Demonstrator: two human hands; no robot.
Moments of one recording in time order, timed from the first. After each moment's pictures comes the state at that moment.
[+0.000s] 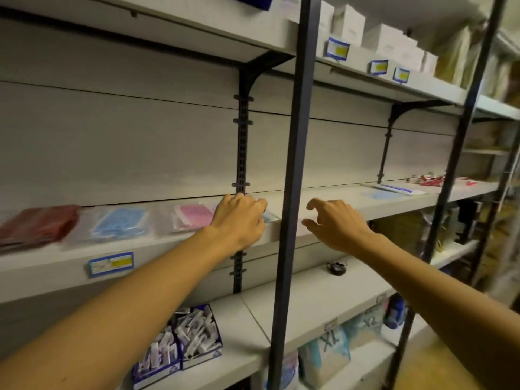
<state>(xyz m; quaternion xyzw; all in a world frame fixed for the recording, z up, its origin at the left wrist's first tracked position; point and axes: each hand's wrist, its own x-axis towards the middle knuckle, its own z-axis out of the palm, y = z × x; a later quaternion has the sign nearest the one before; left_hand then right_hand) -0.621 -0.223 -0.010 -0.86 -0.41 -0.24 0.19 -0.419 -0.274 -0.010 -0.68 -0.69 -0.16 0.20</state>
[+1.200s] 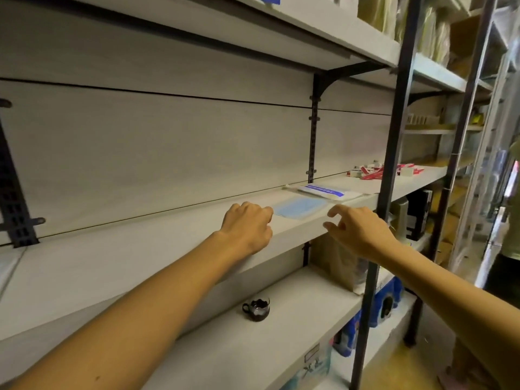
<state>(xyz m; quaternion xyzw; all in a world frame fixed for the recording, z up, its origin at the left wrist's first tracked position) -0.138 -0.021 -0.031 -0.90 -0.35 -0.18 0.17 0.060 -0.129 -0.041 -0.78 -0.57 -0.12 0.24</state>
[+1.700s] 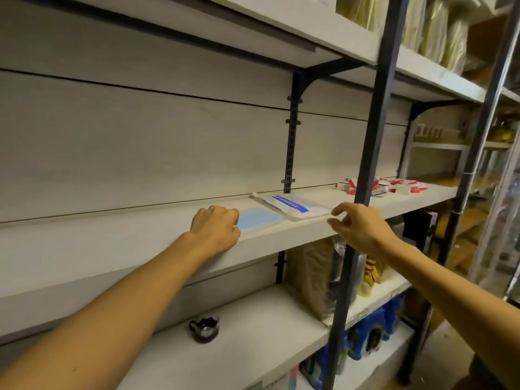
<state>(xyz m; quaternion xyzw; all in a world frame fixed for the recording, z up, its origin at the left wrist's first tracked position) 0.015 0.011 -0.036 -0.85 -0.48 -0.17 0.12 0.271 -0.102 -0.021 -0.75 -0.59 -0.03 0.31</state>
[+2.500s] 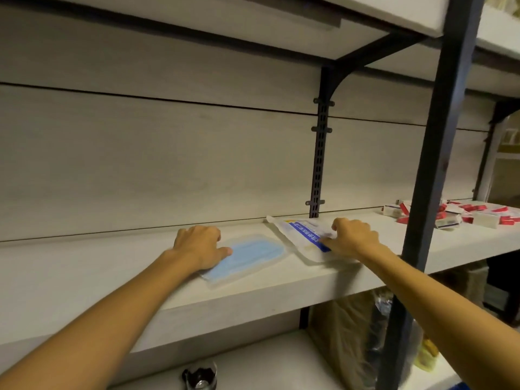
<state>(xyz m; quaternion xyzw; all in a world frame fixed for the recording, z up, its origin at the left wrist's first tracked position) 0.050 0.137 -0.051 -0.77 -0.62 -0.13 0.09 0.348 0.111 -0.036 -0.79 -0.59 -0.03 0.15</state>
